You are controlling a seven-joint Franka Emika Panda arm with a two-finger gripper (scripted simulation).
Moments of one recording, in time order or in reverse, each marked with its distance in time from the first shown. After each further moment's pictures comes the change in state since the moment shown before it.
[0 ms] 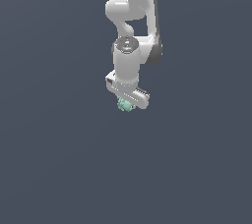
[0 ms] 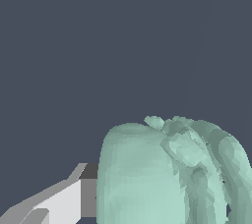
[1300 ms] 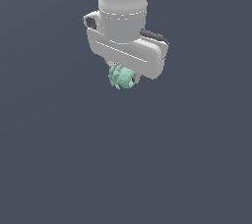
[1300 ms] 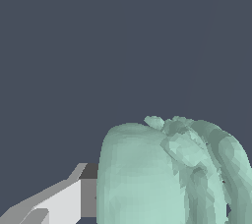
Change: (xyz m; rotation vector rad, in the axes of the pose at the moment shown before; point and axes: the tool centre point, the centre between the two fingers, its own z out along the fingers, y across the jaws) arm 0.067 -0.037 -0.236 0.000 0.001 0.000
